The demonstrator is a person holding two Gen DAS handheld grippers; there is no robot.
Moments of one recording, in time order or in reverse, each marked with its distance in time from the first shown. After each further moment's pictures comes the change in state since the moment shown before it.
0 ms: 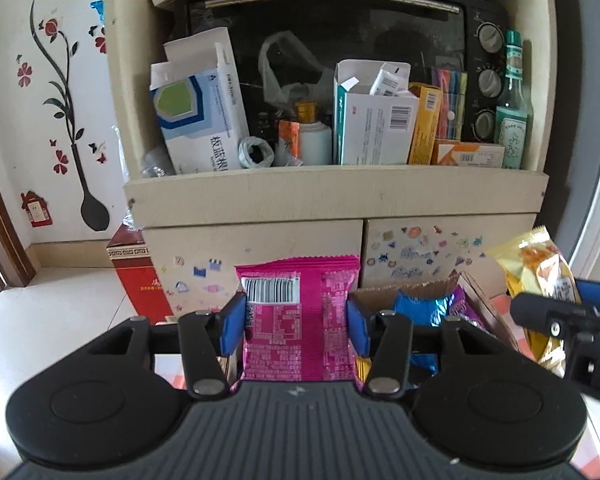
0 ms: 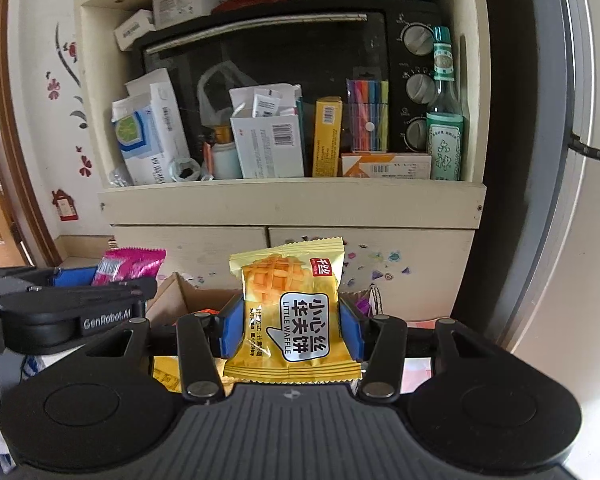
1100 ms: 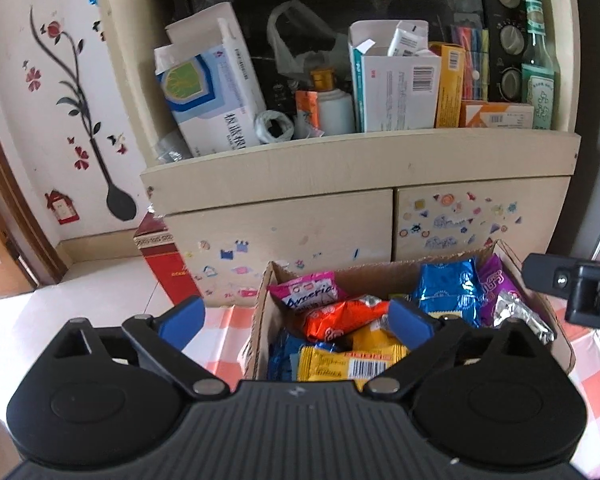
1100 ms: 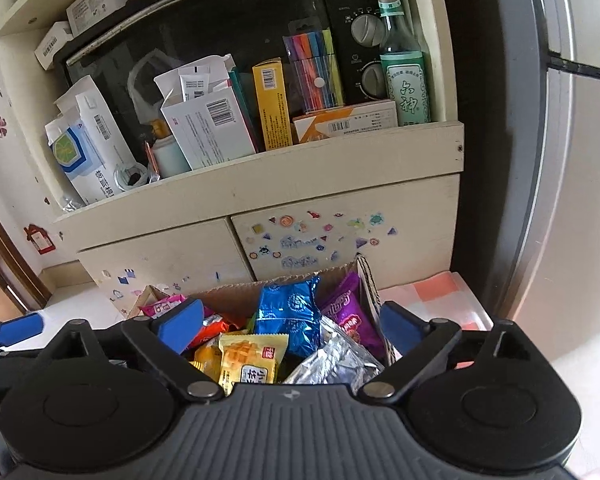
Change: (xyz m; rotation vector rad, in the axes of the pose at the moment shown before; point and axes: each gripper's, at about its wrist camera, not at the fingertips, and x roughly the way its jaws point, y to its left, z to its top) left arm 0.009 -0.004 0.000 0.059 0.099 0.113; right arm 0.028 -0.020 0.004 0.195 0.096 -0.056
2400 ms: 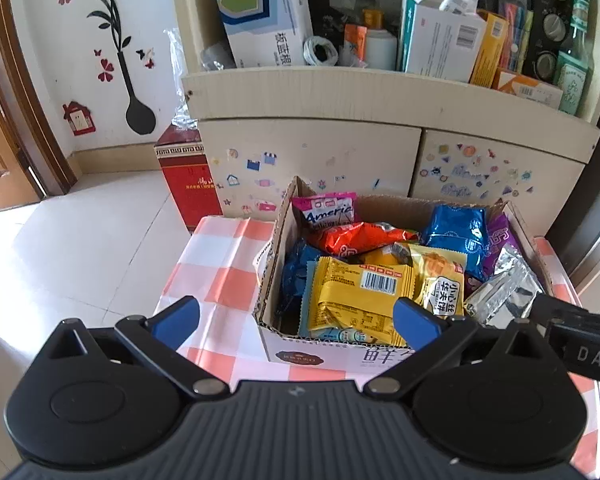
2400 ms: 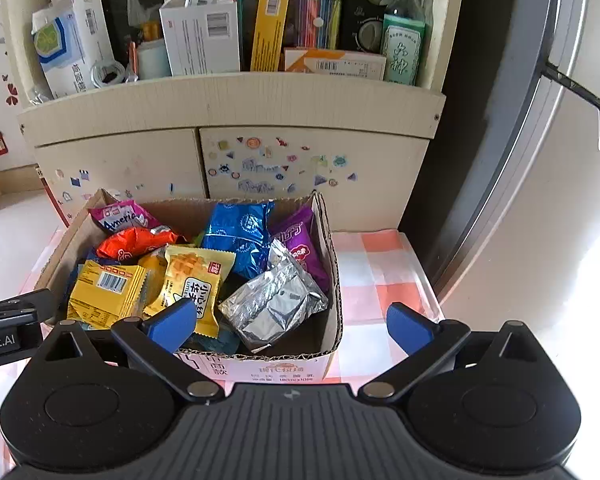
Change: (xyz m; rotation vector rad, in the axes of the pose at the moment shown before) left arm -0.013 0.019 -0.027 -0.147 0.201 0.005; right arm 0.004 0.012 -0.021 -0.183 0.189 -0.189
